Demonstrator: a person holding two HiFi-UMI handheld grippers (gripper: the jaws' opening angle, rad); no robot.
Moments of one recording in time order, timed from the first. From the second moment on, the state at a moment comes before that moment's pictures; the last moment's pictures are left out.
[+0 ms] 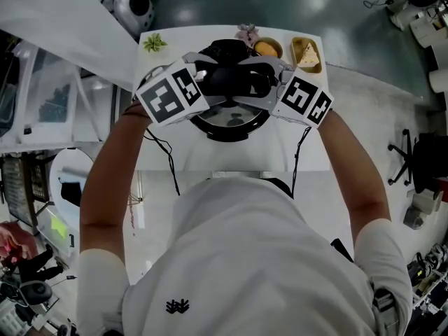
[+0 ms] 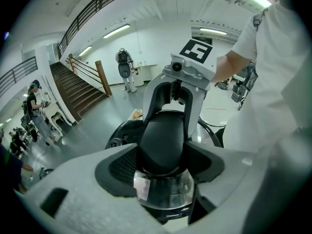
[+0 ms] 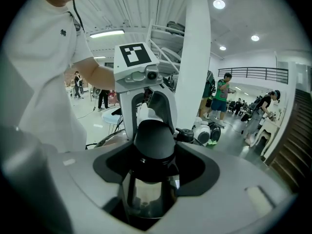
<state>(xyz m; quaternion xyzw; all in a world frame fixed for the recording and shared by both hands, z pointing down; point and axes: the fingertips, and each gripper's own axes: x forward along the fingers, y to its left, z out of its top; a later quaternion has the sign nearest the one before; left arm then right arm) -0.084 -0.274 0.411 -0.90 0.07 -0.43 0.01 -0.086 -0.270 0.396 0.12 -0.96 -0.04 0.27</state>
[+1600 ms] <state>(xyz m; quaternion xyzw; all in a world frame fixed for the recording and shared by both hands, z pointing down) -0.076 -0.275 0.415 -0.96 0.07 -0.26 -0.01 -0.070 -0.270 0.406 0.18 -0.96 -0.01 0.22</state>
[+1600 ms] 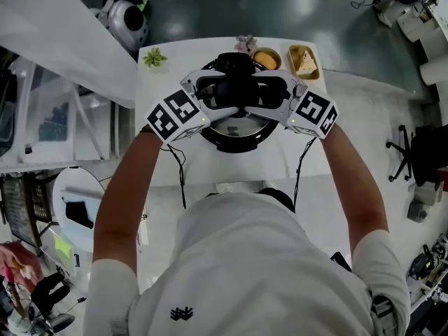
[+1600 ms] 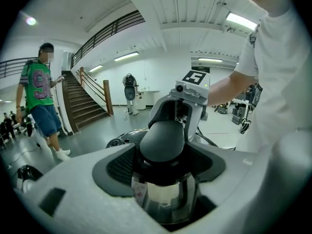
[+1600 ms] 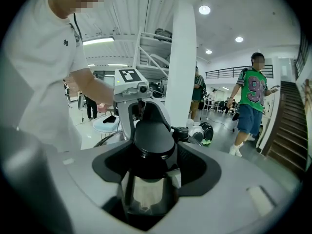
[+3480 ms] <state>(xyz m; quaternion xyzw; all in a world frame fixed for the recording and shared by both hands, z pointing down) -0.140 -0.032 0.433 -0.92 0.30 -0.17 -0.17 -0.001 -0.005 0.455 0.34 -0.92 0.13 0.16</state>
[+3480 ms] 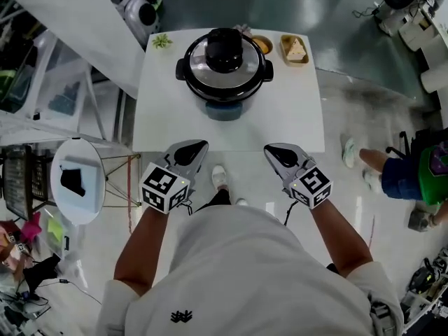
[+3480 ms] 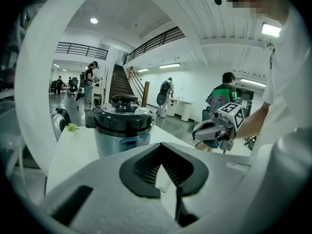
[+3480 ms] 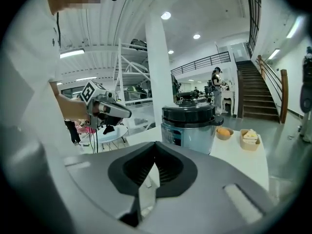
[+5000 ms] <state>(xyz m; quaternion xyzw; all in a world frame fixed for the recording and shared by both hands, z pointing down) -0.179 0.130 0.419 -0.92 0.30 -0.19 -0.18 -0.049 0.135 0.426 0.33 -0.92 0.12 0.15</state>
